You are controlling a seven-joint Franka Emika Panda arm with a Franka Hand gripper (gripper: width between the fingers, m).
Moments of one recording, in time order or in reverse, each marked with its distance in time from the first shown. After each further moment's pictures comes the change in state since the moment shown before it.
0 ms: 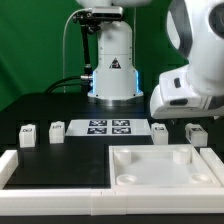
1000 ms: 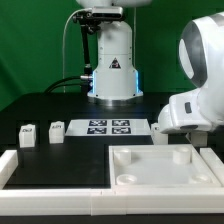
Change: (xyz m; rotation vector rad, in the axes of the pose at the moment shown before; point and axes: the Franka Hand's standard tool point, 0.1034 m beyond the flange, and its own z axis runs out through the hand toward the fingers) arm 0.022 -0.013 0.014 0.003 -0.025 -0.013
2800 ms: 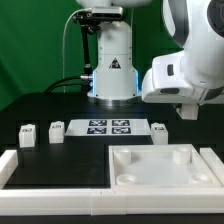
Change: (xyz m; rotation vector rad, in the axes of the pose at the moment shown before) arm -0.030 0.032 -0.066 0.014 0.114 0.086
